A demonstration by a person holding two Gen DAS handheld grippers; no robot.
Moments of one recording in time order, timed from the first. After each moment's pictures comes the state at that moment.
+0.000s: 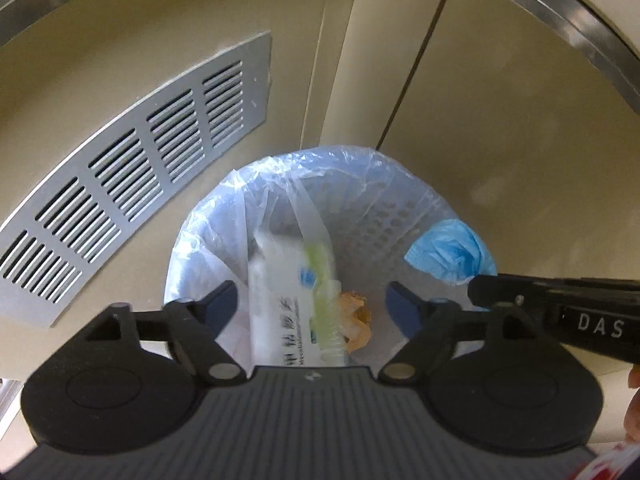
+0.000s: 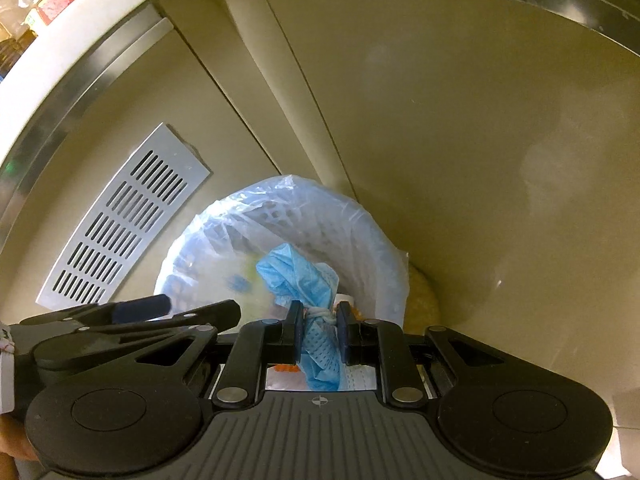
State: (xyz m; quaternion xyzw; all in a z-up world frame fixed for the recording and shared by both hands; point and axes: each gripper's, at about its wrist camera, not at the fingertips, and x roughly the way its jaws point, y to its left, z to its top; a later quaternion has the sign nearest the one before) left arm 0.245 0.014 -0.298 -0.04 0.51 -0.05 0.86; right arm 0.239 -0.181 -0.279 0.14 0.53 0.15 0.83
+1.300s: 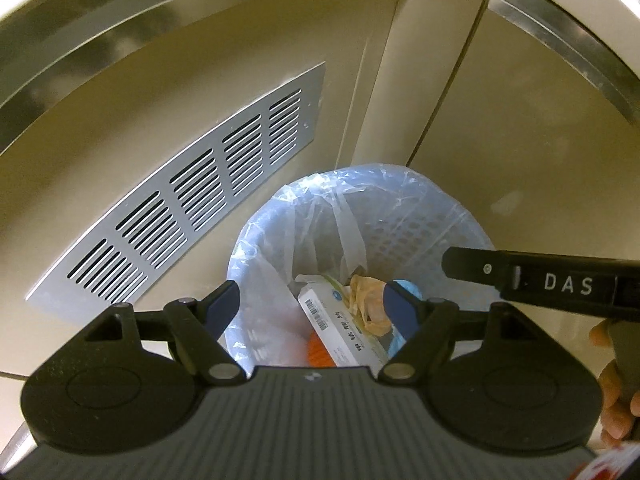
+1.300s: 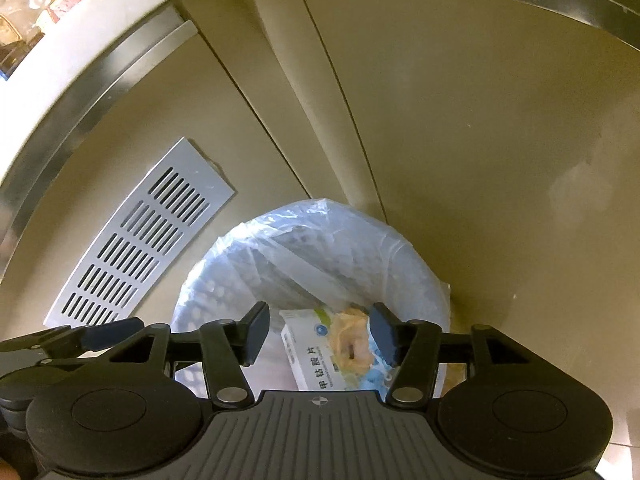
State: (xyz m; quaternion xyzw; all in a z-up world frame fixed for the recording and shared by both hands) left arm 0.229 0.033 -0.272 -0.03 0.50 -0.02 0.86; right arm 0.252 -0.154 -0.281 0.14 0.51 0.17 0.83
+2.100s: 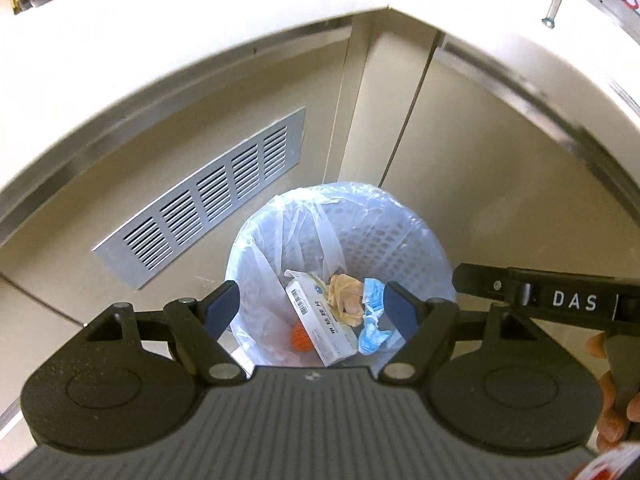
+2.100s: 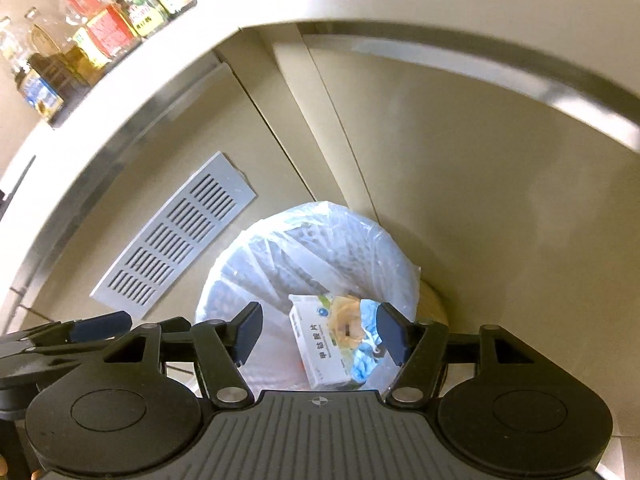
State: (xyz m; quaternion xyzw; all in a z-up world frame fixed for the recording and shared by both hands) left arm 0.173 0.016 -0.205 -0.04 0.47 0.00 0.88; right arm 0.202 -0.194 -0.223 0.15 0.48 0.18 0.84
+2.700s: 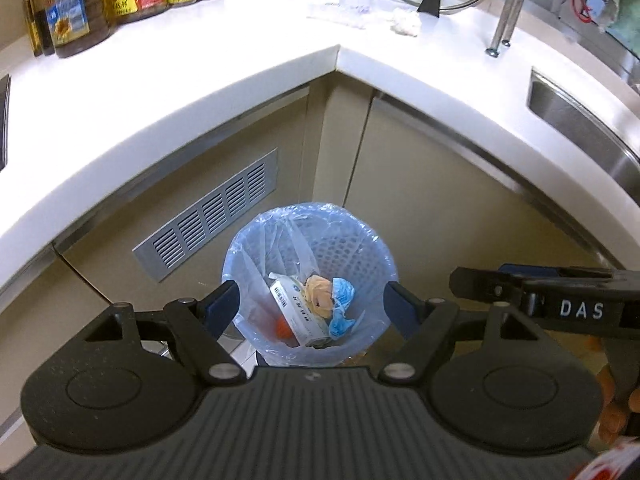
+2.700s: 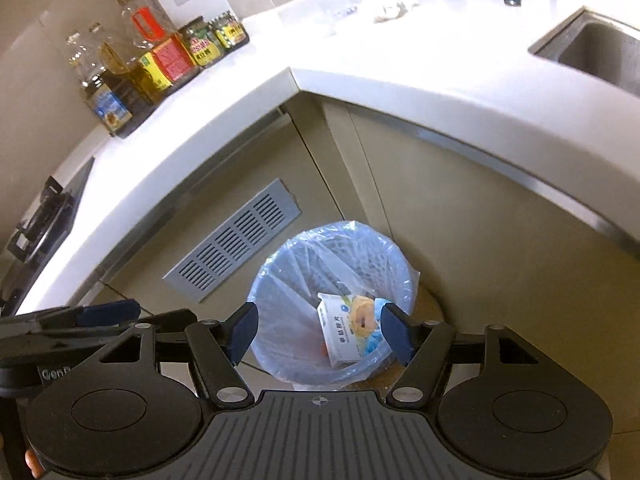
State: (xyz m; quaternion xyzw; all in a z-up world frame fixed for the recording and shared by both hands) left arm 0.116 -0.002 -0.115 -0.03 0.44 -0.02 0.90; right arm 0.137 -0.222 -0.135 0.13 0.45 0.22 0.86
